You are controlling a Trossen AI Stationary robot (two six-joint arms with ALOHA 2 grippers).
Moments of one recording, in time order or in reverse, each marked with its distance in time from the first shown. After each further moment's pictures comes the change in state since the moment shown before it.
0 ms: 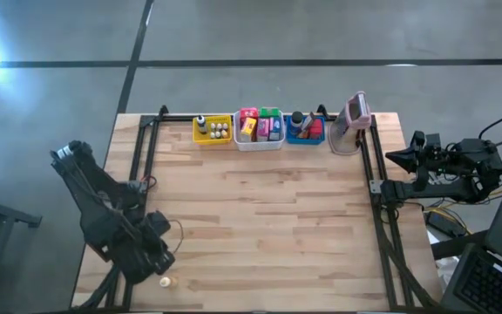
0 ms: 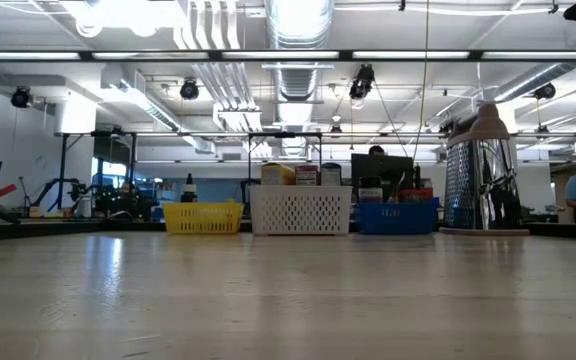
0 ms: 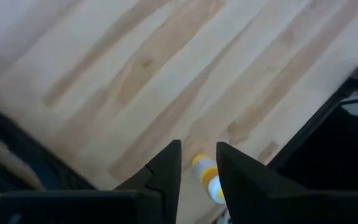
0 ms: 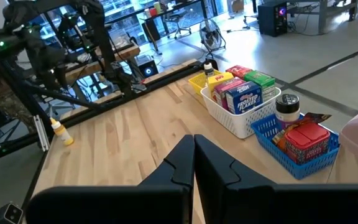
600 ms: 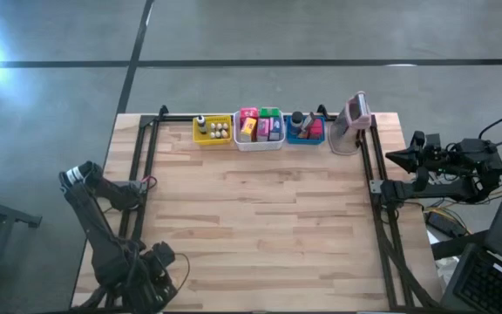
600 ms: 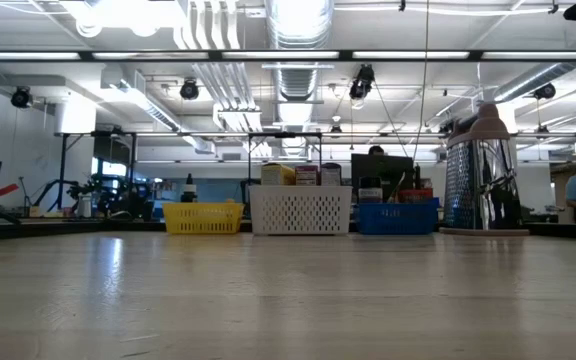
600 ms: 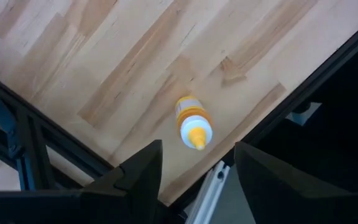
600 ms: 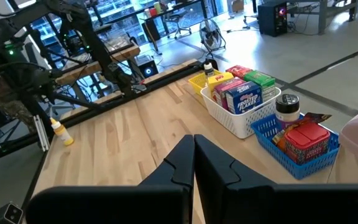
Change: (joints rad) left arm -0.080 0.265 0.146 0.033 0.181 -0.070; right arm 0.000 0.000 0.000 0.000 0.000 0.000
